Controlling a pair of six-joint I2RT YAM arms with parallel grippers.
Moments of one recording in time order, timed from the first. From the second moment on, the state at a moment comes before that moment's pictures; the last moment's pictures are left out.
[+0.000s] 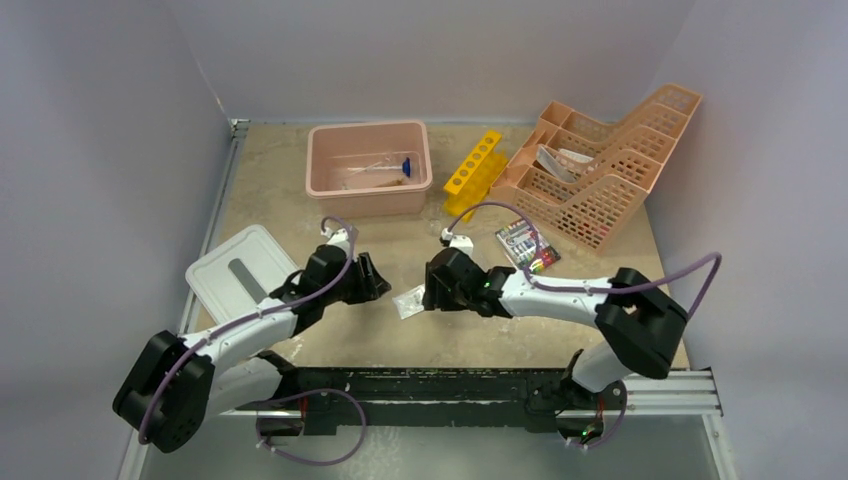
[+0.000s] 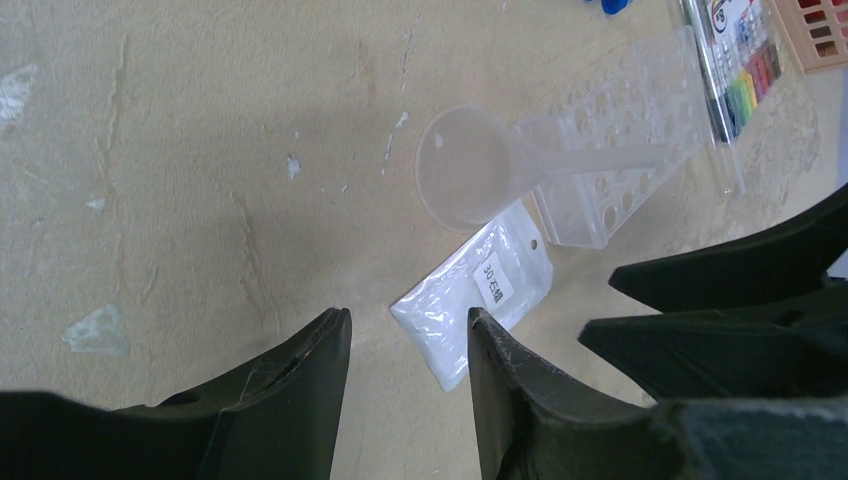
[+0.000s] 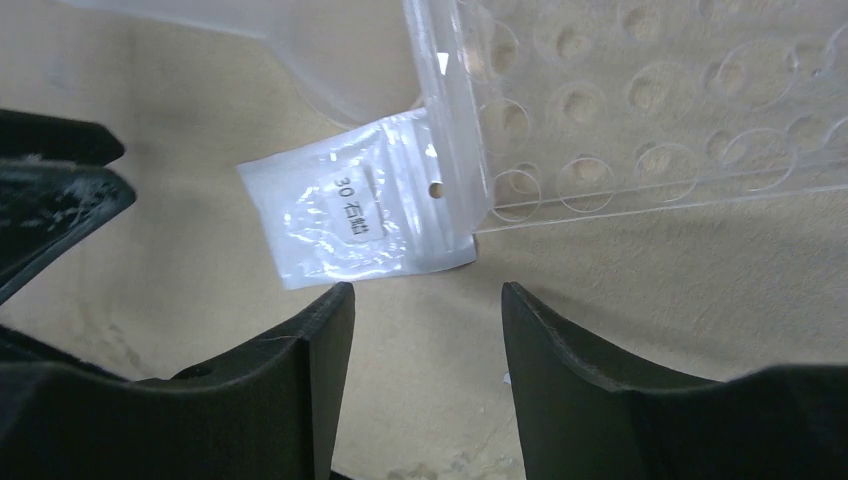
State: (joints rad) left arm -0.55 1.09 0.38 0.06 0.11 -0.71; right arm 0.98 1.49 0.79 -0.22 0.22 0.86
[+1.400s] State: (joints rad) left arm -0.66 1.28 0.43 0.06 0.01 -0.82; right arm 0.90 1.52 0.69 0.13 -0.03 0.81
